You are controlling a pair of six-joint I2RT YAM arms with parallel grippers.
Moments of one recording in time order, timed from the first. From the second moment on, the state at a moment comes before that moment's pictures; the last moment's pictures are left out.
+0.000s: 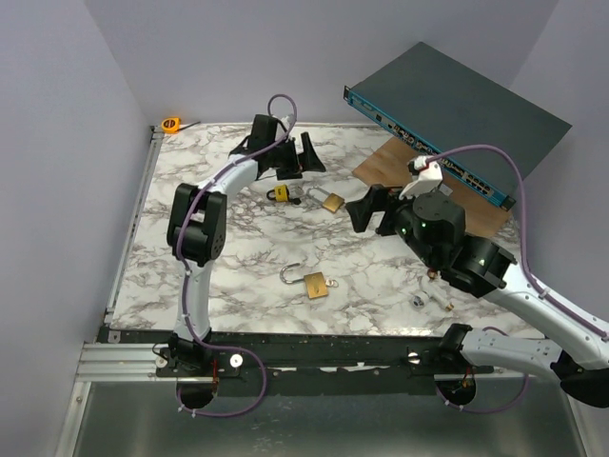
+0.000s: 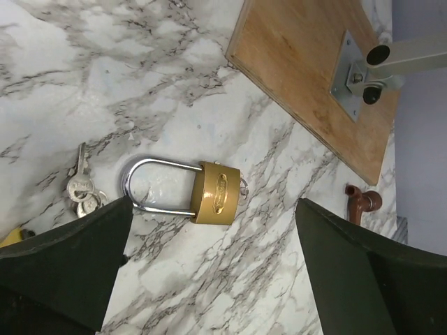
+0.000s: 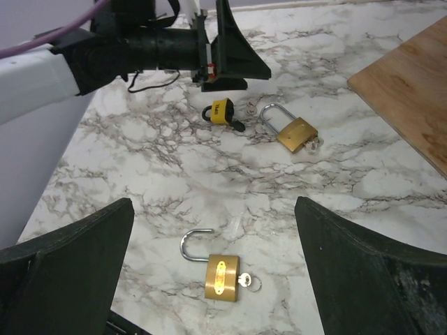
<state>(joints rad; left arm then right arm) -0.31 2.20 1.76 -0.22 0.60 -0.54 0.92 0.97 1.10 -0.40 0.48 0.48</state>
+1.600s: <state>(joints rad) -0.43 1.18 0.87 -0.30 0.19 -0.53 0.92 1.39 0.82 -0.29 0.35 0.61</state>
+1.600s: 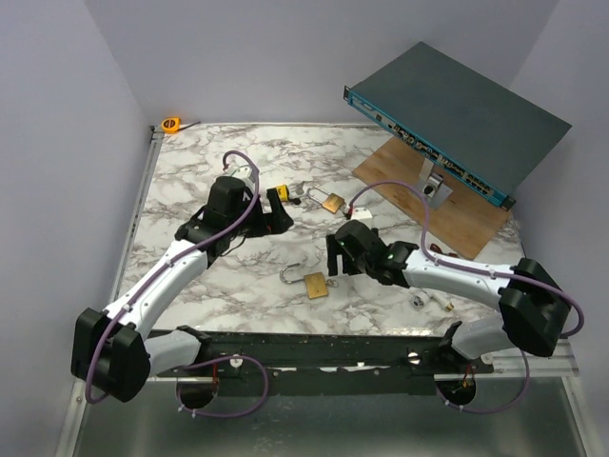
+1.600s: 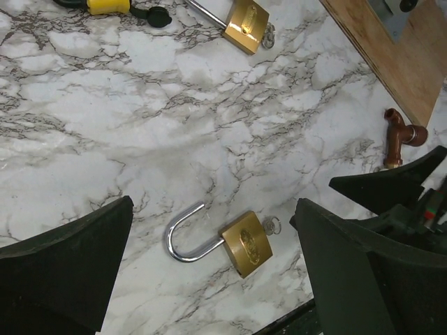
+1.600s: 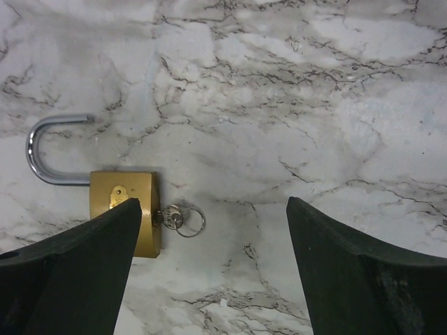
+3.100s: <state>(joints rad) -0.43 1.06 0.82 -0.40 0.19 -0.54 1.13 1.76 1.05 -0.35 0.41 0.61</state>
